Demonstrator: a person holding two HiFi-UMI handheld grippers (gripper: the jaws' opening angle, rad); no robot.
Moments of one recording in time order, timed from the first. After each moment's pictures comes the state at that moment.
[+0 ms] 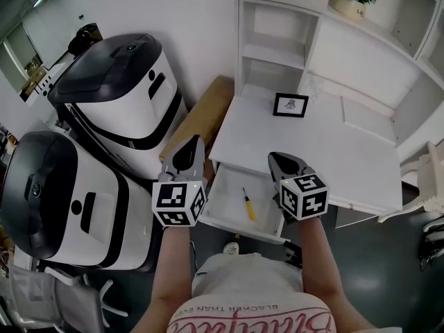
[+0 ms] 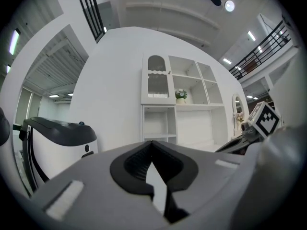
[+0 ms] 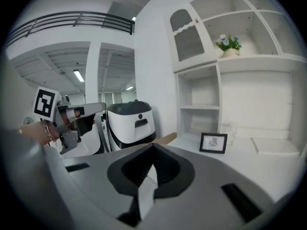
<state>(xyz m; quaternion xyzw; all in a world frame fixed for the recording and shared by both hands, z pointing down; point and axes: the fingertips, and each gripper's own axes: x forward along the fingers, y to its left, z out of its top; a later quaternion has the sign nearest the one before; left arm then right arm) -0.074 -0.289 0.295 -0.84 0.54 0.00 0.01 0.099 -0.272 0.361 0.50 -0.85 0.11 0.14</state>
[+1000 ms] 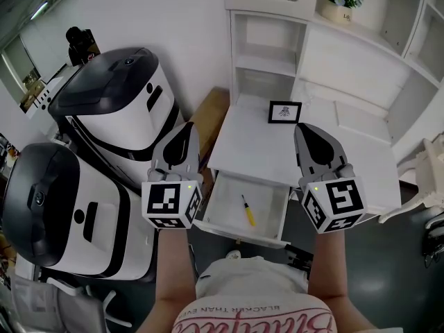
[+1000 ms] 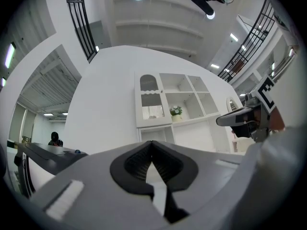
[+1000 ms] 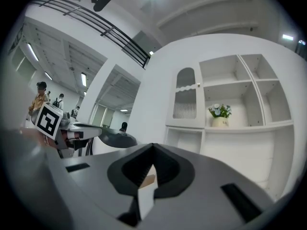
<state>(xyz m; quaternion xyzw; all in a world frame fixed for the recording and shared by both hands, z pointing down) -0.067 -0.273 0.203 -0.84 0.52 0.04 0.11 0.132 -0.234 0.183 0.57 -0.81 -0.11 0.04</state>
